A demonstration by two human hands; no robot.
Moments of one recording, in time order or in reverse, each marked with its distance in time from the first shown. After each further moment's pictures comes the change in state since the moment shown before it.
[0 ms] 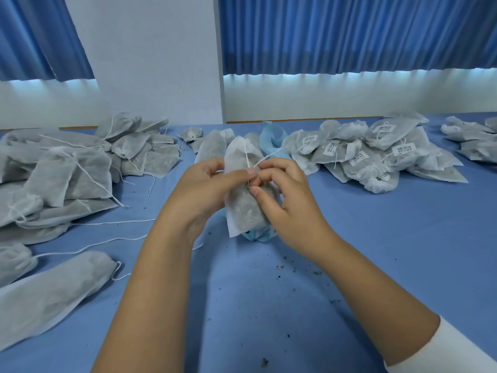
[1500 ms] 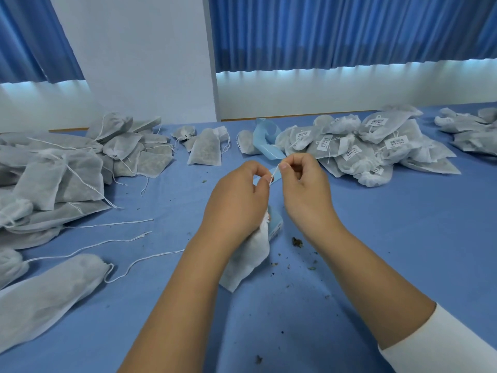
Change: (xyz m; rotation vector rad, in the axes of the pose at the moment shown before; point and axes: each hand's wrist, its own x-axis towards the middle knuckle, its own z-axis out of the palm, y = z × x) left_hand 0.000 -0.021 0.049 0.720 0.057 0.289; right_hand 0.015 0.012 -0.012 0.121 0.347 0.281
